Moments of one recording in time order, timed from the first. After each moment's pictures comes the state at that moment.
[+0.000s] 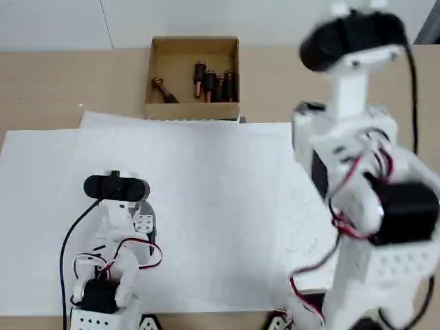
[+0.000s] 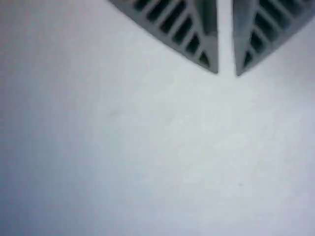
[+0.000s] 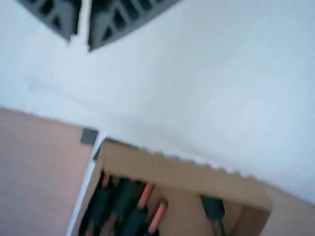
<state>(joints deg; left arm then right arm) 3.2 -103.6 94.1 59.2 8.0 -9.4 -30.1 -22.8 95.2 1.4</state>
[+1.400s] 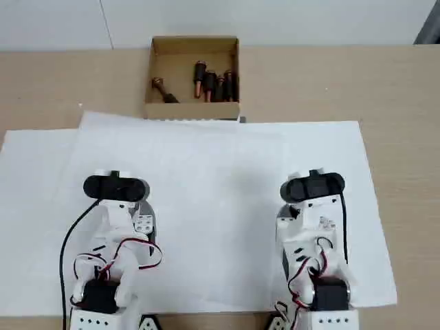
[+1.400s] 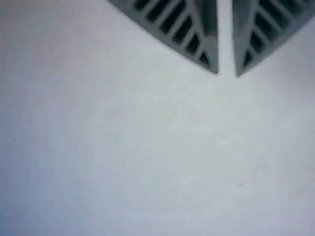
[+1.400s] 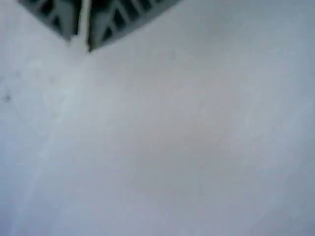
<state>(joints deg) 3.2 -103.6 94.1 59.2 8.0 -5.9 -101.7 91.7 56.4 -0.7</state>
